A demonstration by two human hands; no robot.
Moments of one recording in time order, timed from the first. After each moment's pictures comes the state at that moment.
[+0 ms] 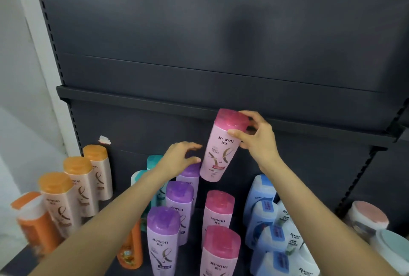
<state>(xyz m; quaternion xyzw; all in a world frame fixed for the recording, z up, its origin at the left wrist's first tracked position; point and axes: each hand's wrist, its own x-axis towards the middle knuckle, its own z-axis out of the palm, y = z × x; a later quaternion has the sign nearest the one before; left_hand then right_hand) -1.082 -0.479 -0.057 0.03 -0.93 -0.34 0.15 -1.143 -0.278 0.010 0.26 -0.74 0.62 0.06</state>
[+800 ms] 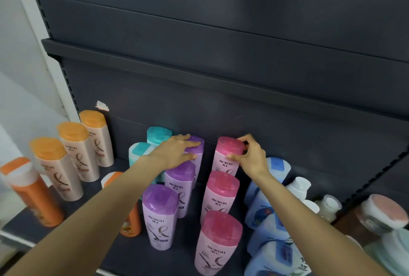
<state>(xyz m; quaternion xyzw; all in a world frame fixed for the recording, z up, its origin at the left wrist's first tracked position) -1.093 -0.495 -0.110 0.06 -0.99 -0.16 -0.01 -1.186 -0.289 -0.110 0.20 -0.87 0.45 -0.04</state>
